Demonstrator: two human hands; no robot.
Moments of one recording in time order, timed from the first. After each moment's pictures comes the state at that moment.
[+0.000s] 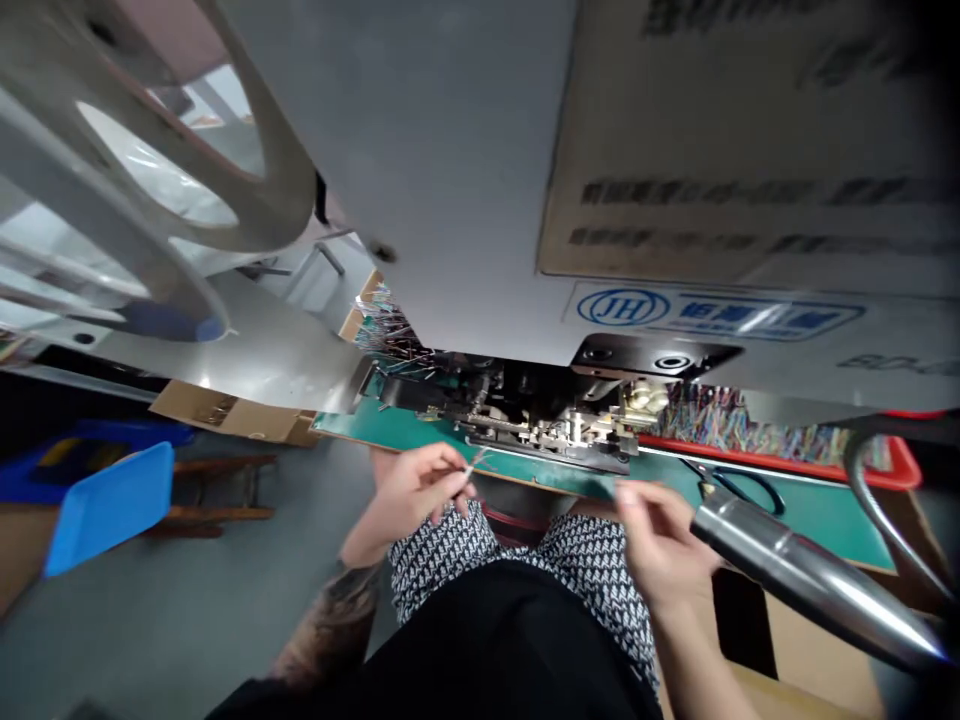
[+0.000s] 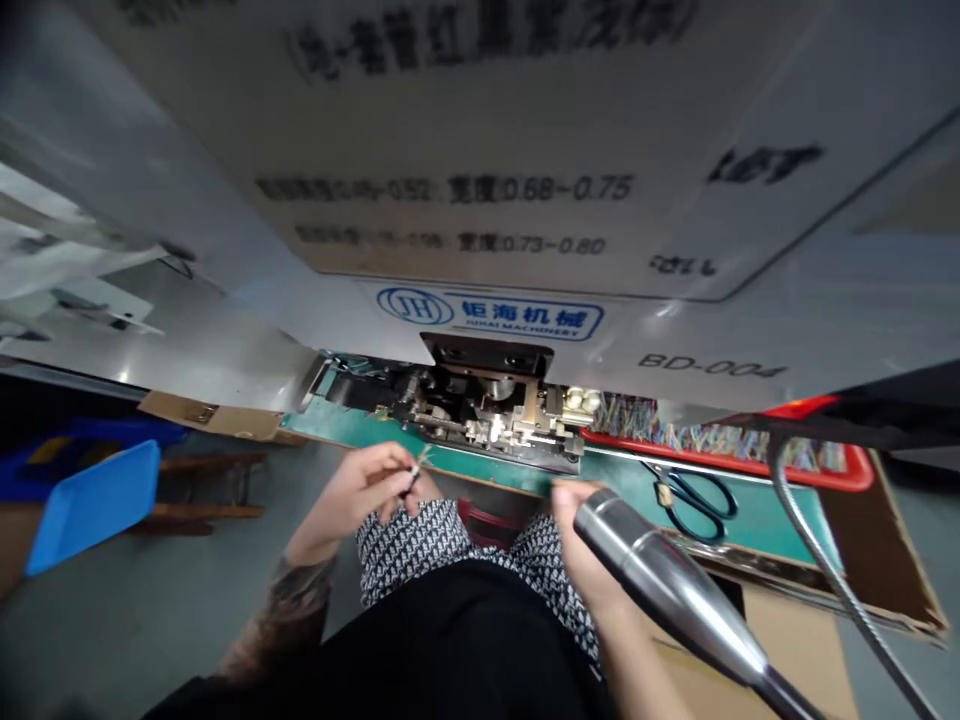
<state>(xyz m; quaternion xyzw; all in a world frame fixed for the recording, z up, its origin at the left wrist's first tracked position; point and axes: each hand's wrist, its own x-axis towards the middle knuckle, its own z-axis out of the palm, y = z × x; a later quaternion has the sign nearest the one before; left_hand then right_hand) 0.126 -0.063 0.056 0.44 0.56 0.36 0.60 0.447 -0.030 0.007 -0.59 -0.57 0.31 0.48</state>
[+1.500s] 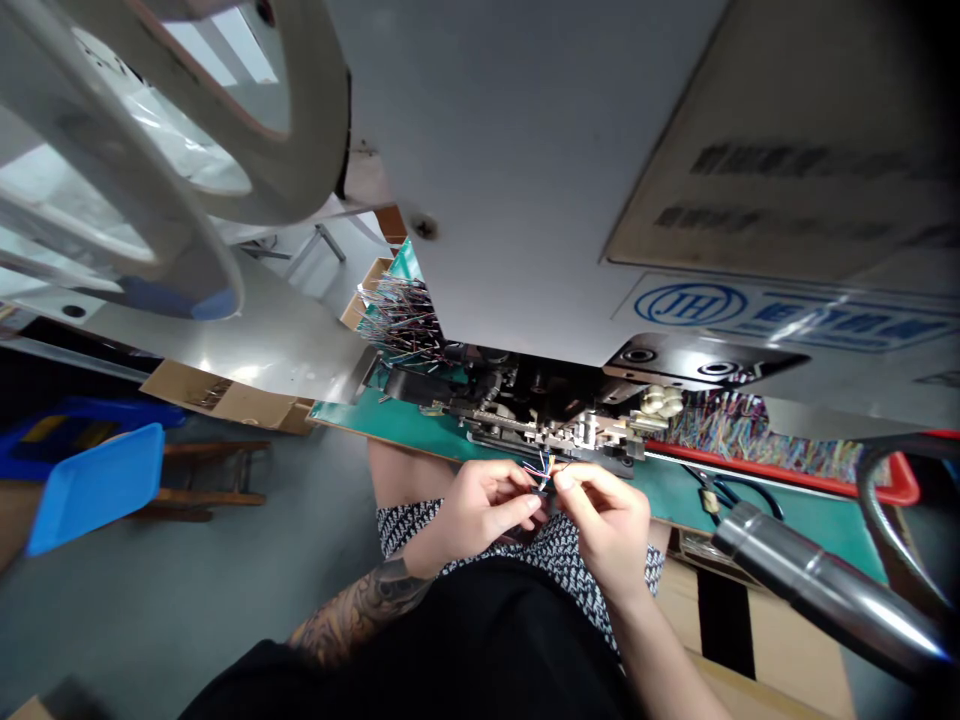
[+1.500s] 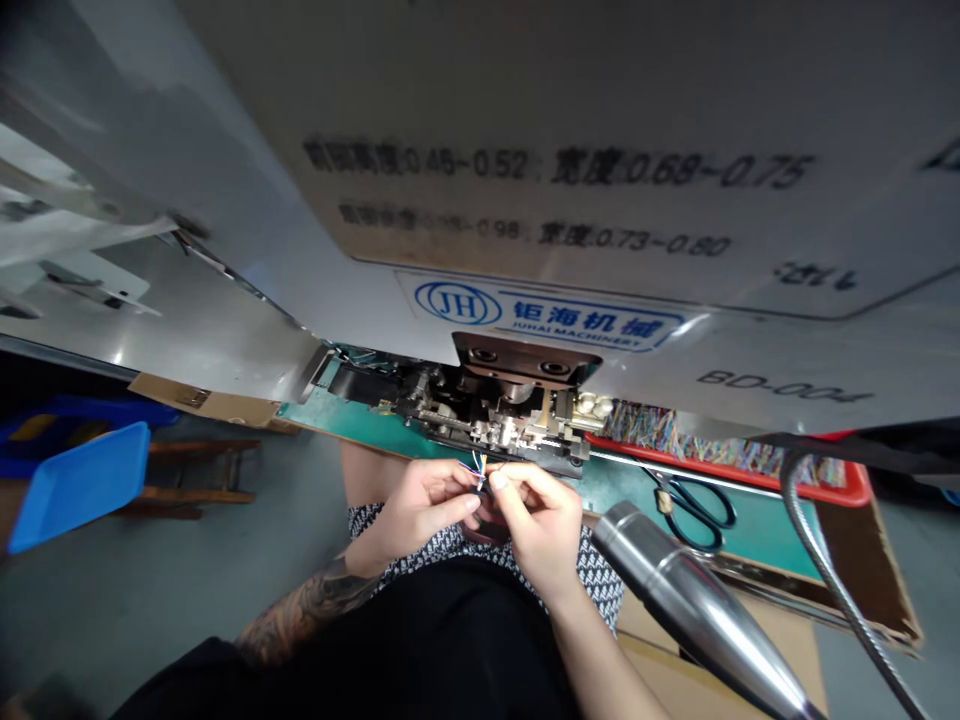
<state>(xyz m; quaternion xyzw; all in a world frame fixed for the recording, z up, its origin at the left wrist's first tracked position) 0.206 -0.057 0.036 0.38 0.48 0.43 0.67 0.376 -0.029 0.053 -0.51 -0.48 0.53 0.48</state>
